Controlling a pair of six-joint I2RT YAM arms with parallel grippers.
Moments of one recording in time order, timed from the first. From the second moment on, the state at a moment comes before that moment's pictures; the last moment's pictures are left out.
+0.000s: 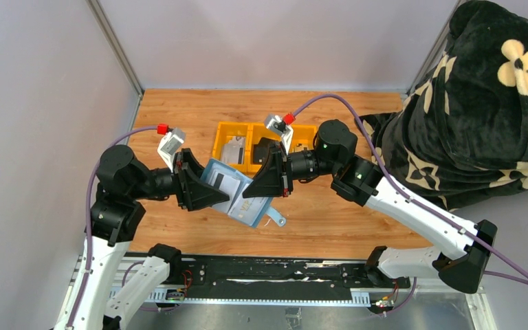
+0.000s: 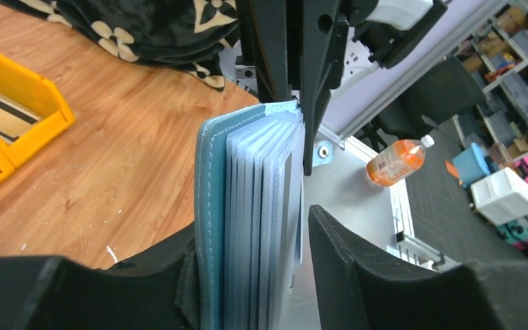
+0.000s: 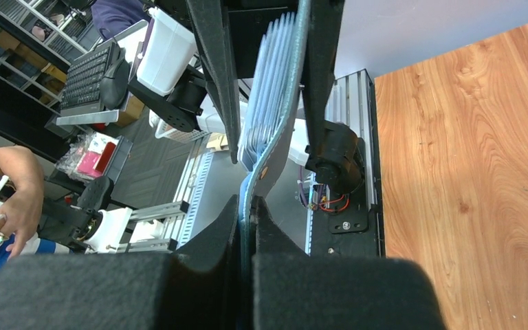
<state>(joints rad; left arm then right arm) -0.28 0.67 1.05 -0.44 1.10 -0.47 0.94 1.19 1.22 -0.01 -0.84 0.56</state>
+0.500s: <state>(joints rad) -0.28 0.70 1.07 -0.42 1.18 -0.51 0.94 1.15 1.22 -0.09 -0.84 0.47</state>
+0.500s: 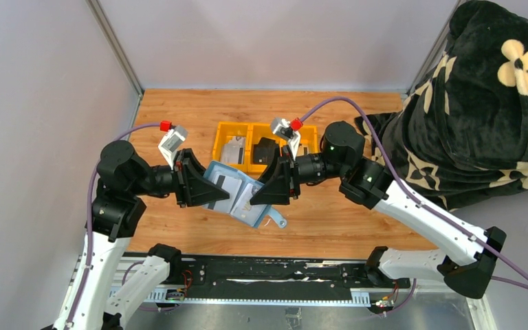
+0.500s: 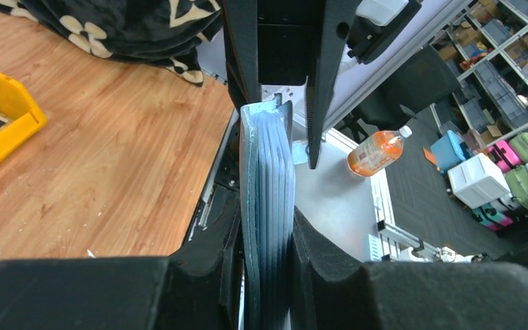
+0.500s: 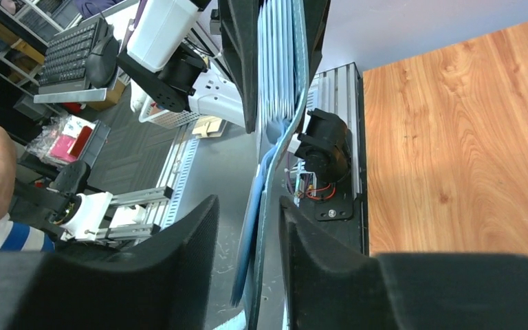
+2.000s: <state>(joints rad) -0.28 0.72 1.09 -0.51 0.85 -0.49 0.96 1.19 1.03 0.29 -0.57 0.81</state>
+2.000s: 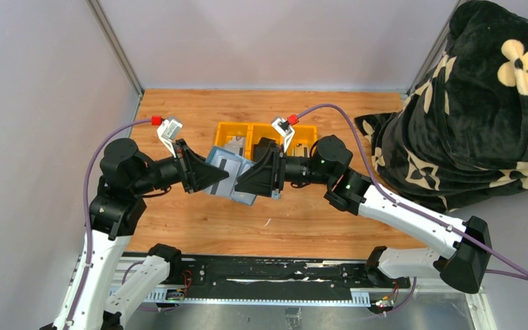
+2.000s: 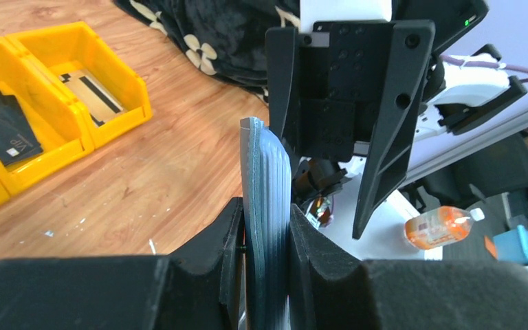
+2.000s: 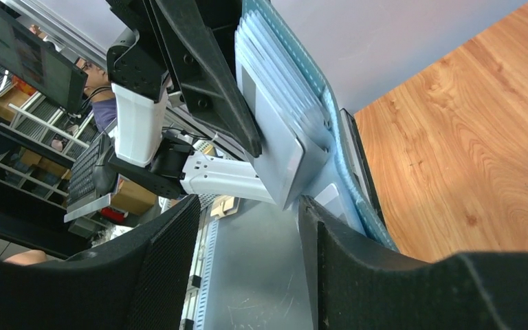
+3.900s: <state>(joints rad) -0.28 0.72 1.05 -0.22 1.05 -0.77 0.96 1.15 0.90 0.54 -0.65 0.94</state>
